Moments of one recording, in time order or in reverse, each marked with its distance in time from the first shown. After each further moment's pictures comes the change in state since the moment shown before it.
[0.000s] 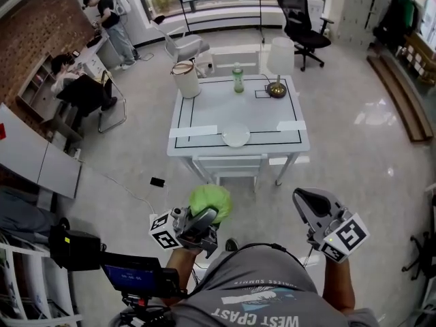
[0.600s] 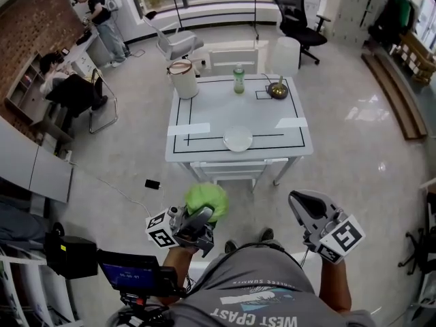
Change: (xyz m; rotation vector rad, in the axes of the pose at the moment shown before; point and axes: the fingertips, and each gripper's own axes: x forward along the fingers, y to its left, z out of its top) left arm -0.024 0.058 0.051 -0.061 -0.005 0.000; right arm 0.073 0.000 -0.005 0.041 0.028 -0.011
